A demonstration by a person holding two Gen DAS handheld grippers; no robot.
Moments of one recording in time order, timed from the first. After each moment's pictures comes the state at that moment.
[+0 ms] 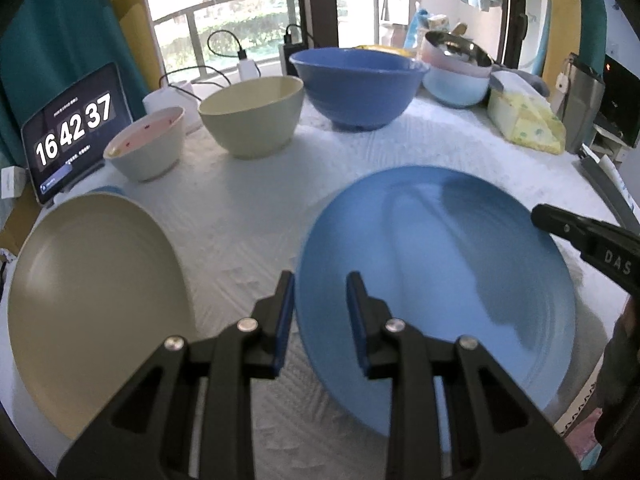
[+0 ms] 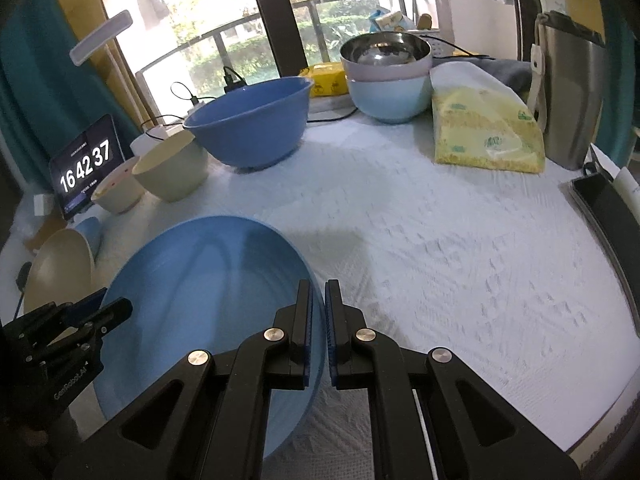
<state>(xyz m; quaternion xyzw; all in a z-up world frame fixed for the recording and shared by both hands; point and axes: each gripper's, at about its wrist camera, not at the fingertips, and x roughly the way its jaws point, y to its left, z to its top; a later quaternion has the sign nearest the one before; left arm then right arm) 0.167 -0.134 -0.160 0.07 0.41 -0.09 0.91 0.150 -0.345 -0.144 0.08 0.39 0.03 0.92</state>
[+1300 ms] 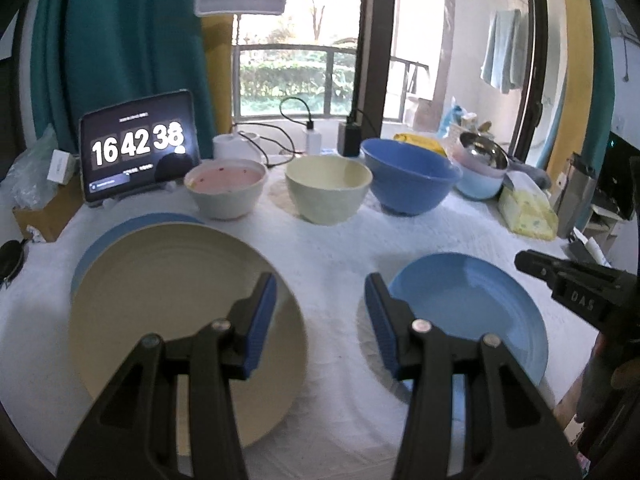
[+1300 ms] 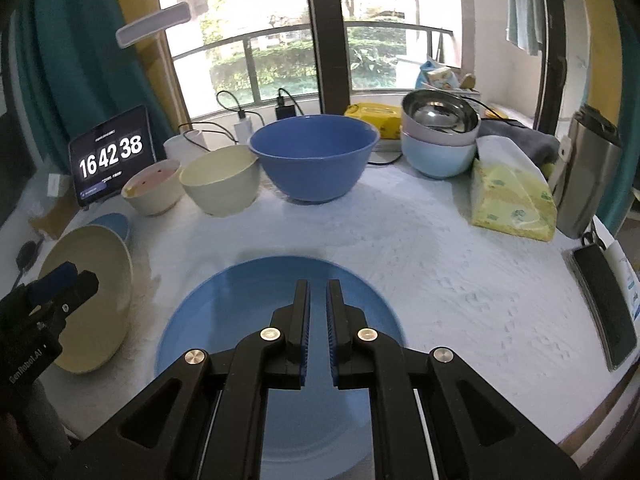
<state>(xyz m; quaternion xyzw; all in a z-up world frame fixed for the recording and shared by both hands) 0.127 -0.043 -0.102 -0.02 0.30 -0.06 0.95 0.147 -0.276 -0.096 0.01 0.36 0.05 0.93</state>
